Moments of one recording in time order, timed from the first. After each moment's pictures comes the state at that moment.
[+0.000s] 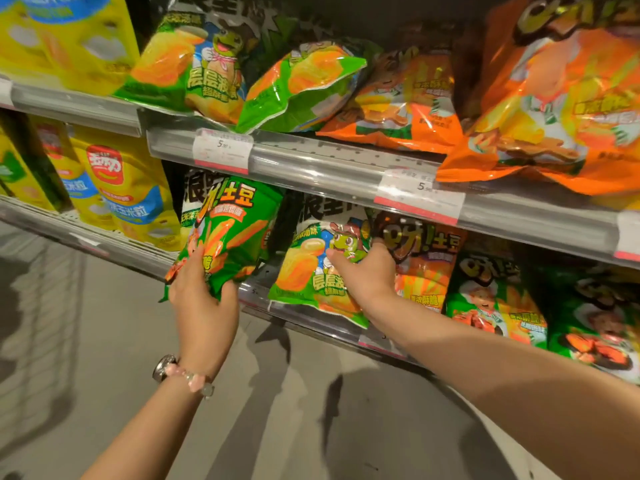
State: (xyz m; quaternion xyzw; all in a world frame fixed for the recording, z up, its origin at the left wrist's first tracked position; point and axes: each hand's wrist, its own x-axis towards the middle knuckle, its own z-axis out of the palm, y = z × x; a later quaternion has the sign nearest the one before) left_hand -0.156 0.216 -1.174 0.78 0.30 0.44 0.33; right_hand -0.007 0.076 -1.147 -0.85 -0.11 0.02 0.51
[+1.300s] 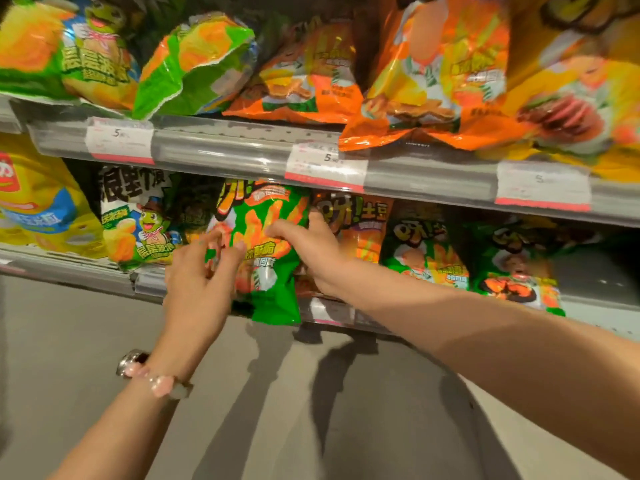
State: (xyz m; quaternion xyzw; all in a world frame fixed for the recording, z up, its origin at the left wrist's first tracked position) left_hand -0.127 0.149 -1.137 0.80 0.26 0.29 0.46; right_hand -0.017 0.040 -1.113 -0.69 -0.13 0.22 0.68
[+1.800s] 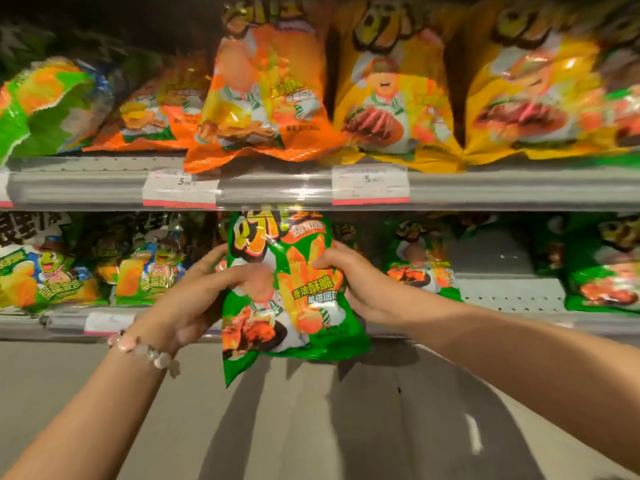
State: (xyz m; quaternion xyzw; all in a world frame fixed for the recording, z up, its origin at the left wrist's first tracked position) left_hand -0.065 0.033 -1.110 0.62 0.13 -0.01 0.77; right_hand 0.015 -0.162 -1.120 -0.61 -0.07 0.30 0.73
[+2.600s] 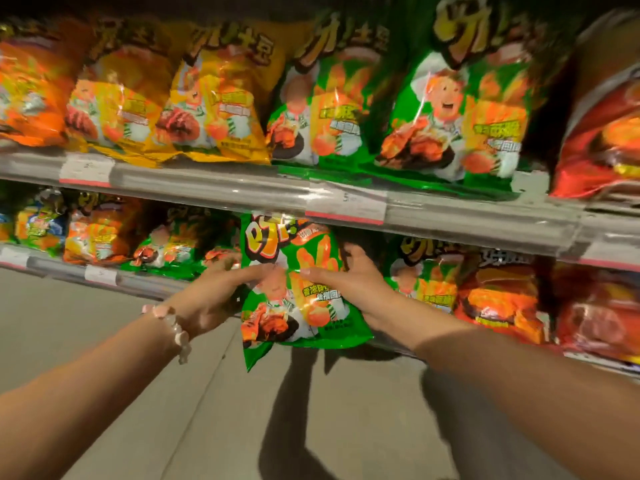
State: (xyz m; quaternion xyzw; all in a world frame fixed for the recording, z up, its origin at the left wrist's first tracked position) left_hand 0.010 -0.387 -1.100 0.62 0.24 -0.01 0.75; right_hand 0.101 -0.571 -1.107 -0.71 -0.11 0.28 0.64
